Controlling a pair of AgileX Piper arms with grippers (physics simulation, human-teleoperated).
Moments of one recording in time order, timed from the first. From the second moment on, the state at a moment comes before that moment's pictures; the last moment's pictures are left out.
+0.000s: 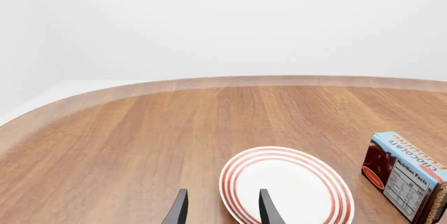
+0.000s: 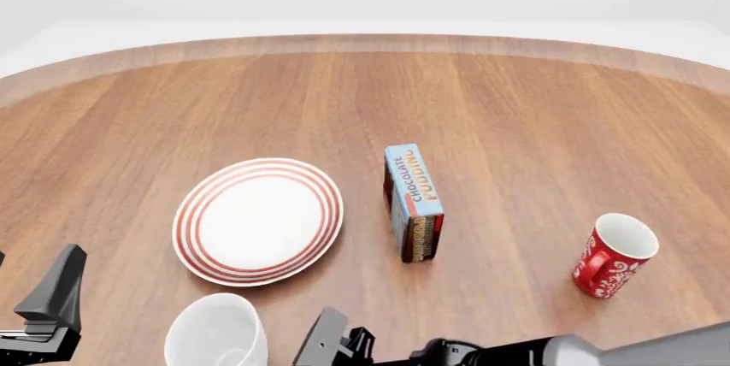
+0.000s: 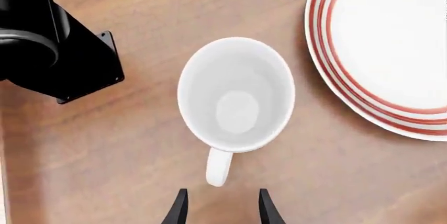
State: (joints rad) left arm 0.00 0.00 0.00 0.00 0.00; right arm 1.27 1.68 -0.70 -0.08 0.10
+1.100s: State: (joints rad) left arm 0.00 0.00 0.00 0.00 0.00; right arm 1.28 1.74 -0.74 -0.13 0.12
